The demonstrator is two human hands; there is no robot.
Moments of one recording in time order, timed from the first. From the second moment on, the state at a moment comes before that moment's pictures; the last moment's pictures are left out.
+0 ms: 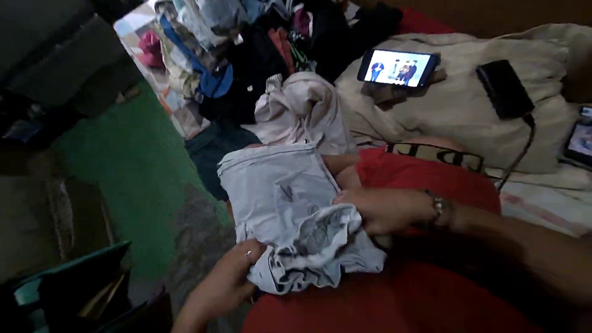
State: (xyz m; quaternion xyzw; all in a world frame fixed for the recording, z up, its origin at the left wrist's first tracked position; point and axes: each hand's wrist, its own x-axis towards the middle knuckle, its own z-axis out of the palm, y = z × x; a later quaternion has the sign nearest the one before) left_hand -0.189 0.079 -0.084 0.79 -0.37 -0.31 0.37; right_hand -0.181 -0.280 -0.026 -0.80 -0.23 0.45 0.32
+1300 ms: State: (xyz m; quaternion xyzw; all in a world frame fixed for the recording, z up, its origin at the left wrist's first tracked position) left_hand -0.188 0.084 -0.157 0.82 0.11 -0.14 0.55; right_hand -0.199 -0.218 -0.185 -0.95 -0.02 -0.05 0.29
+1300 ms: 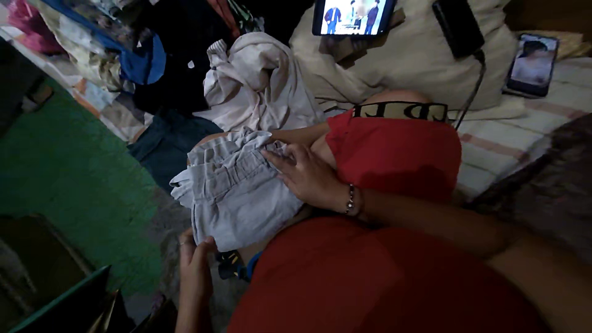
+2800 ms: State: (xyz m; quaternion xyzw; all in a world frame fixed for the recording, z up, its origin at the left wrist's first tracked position) left_hand -0.064 0.026 -0.132 0.95 -0.18 0.02 0.26; right_hand -0.102 -0.267 -0.167 -0.90 0.04 -0.01 0.43
